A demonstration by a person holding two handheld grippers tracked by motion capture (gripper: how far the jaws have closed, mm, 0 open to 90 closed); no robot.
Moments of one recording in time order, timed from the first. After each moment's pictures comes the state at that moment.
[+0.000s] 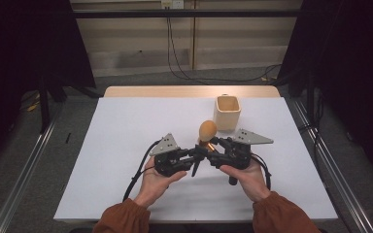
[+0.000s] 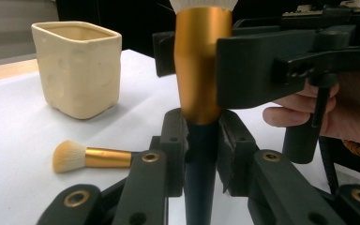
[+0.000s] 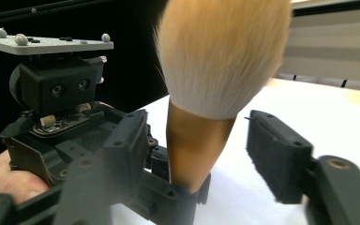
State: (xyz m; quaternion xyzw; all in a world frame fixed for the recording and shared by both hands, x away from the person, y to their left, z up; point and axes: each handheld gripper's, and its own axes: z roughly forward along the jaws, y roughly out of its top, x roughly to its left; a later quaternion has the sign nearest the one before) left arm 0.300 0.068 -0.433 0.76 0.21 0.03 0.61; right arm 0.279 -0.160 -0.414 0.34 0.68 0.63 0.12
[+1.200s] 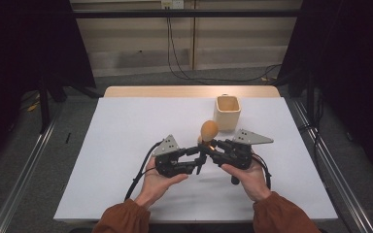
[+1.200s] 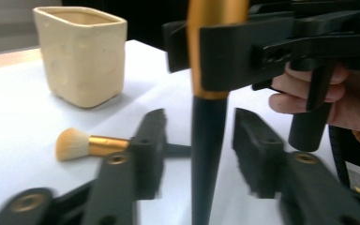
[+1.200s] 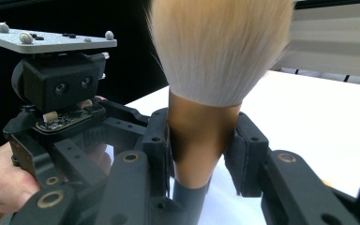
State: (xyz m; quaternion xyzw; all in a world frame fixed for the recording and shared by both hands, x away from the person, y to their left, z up) left arm 0.301 0.067 -0.442 0.77 0.23 0.03 0.60; right arm 0.281 -0.165 -0.417 0.33 0.70 0.62 0.13
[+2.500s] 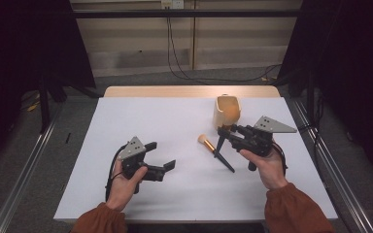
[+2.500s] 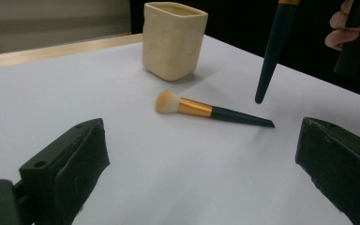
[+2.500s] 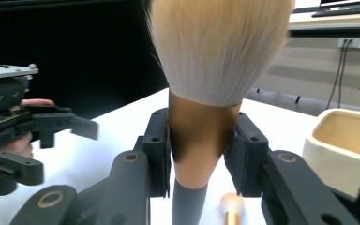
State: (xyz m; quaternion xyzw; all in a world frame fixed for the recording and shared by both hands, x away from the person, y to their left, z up) left arm 0.294 0.153 -0.437 0.76 0.30 0.11 0.57; right arm 0.297 -0.213 -0.392 0.34 0.68 0.62 0.20
